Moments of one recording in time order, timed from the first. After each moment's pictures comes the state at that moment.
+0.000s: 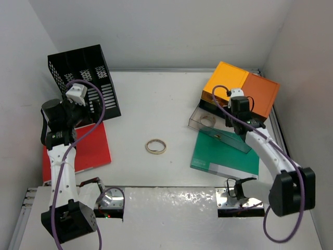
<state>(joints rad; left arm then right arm) 0.36 0.89 0.85 -0.35 0.62 0.20 0.20 1.17 0.77 -0.31 0.24 0.01</state>
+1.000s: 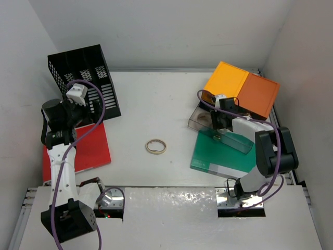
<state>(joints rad) 0.36 0.90 0.85 -0.36 0.62 0.20 0.17 1.60 0.79 -0.11 0.05 -0.06</state>
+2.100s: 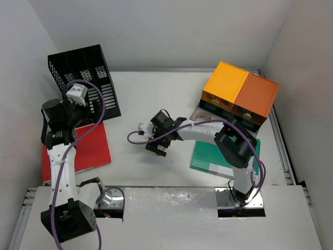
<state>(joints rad) 0.36 0.90 0.85 -0.36 0.61 0.20 0.90 1.93 1.22 -0.34 -0.17 -0.40</state>
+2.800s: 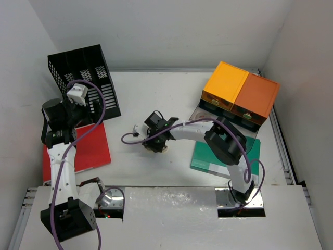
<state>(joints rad) 0.36 0.91 0.85 -0.36 0.61 0.22 0.92 2.06 1.34 -0.39 -0.19 -0.40</state>
